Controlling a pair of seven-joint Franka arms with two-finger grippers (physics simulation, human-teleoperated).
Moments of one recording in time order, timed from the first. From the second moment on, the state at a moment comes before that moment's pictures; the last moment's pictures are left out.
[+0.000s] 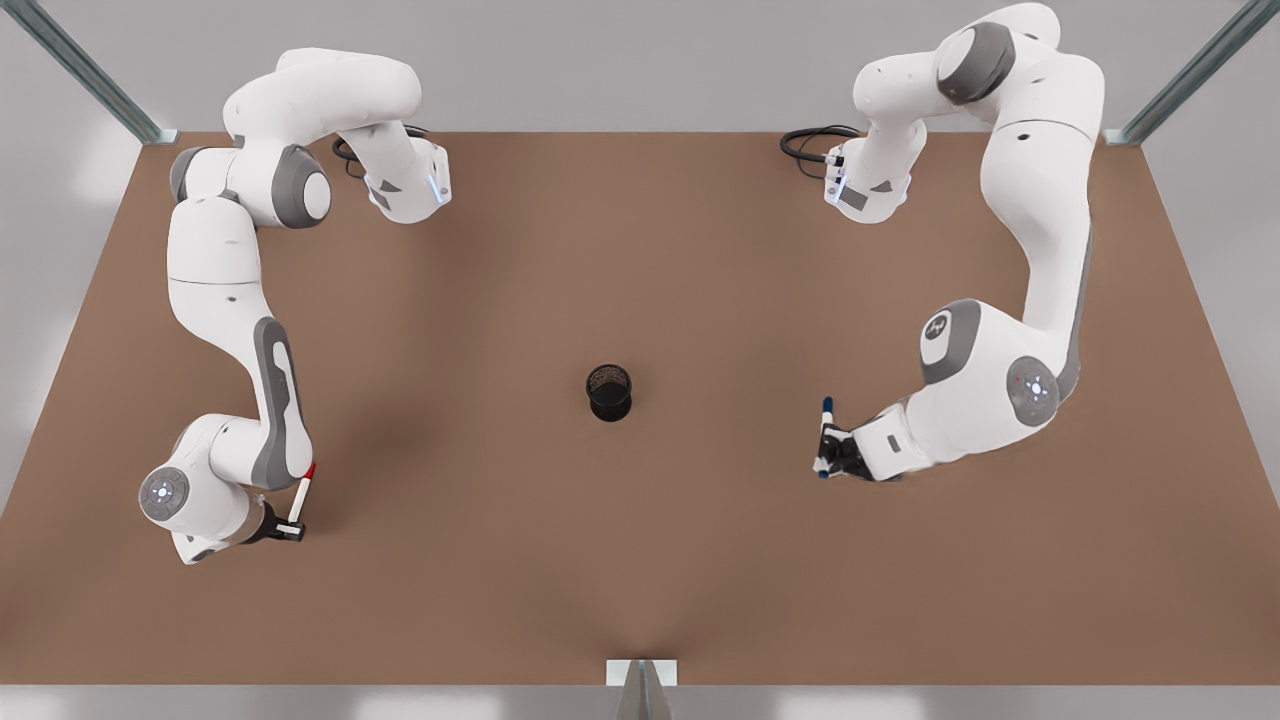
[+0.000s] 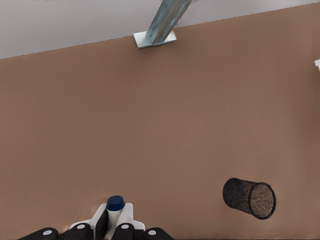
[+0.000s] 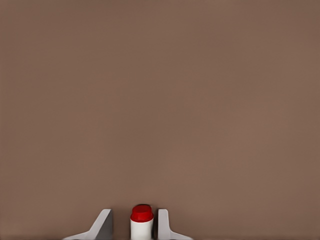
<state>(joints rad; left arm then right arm) 0.13 0.59 -0.57 -1.32 -0.11 1.98 0.11 -0.16 1.01 0.01 -1.21 0.00 2.25 0.00</state>
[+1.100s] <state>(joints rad) -0.19 0.72 -0.75 -1.83 -0.27 3.29 0.45 -0.12 0.89 0.02 -1.18 -0.03 2.12 -0.01</state>
